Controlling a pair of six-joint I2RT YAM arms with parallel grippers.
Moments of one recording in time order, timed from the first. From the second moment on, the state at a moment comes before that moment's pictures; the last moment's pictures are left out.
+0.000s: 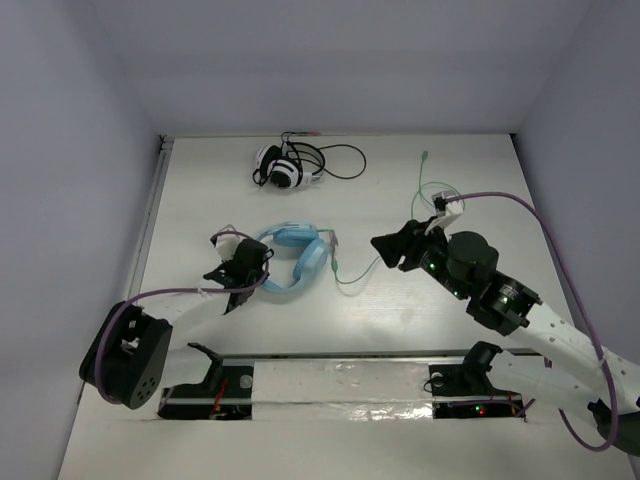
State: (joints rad) left arm -0.49 1.24 0.43 -0.09 -0.45 -0.93; right arm 0.83 0.78 0.78 -0.16 0.21 0.57
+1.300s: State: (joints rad) left arm -0.40 1.25 1.62 -0.76 -0.02 -0.26; right arm 0.77 0.83 0.72 0.01 0.08 0.44
